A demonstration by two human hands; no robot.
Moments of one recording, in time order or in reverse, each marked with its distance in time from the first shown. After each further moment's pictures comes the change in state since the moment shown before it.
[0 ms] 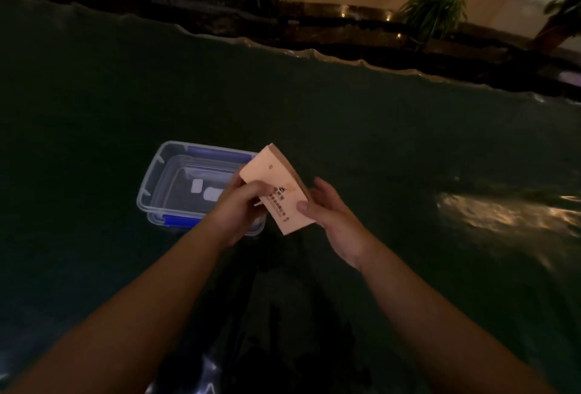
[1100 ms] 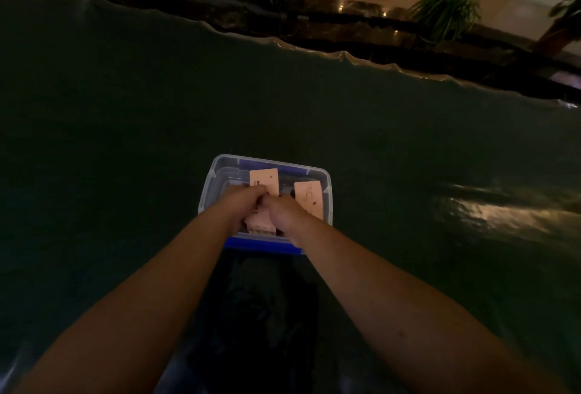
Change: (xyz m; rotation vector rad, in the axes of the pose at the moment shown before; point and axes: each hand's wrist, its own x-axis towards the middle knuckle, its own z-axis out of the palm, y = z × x) left_hand 0.081 0.016 -0.151 0.289 0.297 -0.377; right_hand 0.144 -0.031 0.196 -0.248 0.177 0.411
